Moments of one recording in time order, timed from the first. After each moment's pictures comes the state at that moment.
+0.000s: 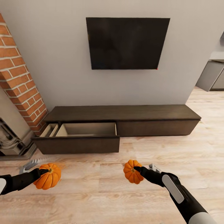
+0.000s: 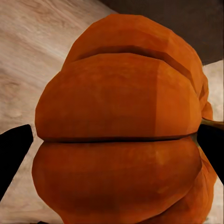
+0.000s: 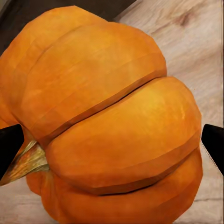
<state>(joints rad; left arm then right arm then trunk) -0.22 0.41 0.24 -1.49 1.04 0.99 0.32 -0.47 -0.17 0.21 -0.94 -0.97 0.60 0.00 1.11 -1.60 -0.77</state>
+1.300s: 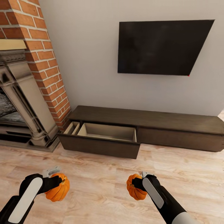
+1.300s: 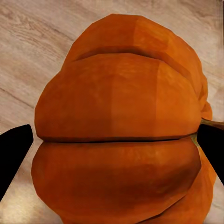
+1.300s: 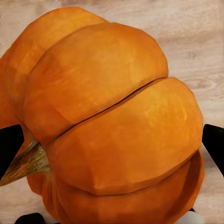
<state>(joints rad) -0.26 0.25 -0.04 -1.51 0.96 0.99 0.77 -0.48 -0.04 0.38 -0.95 -0.84 0.64 -0.60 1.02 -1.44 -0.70</state>
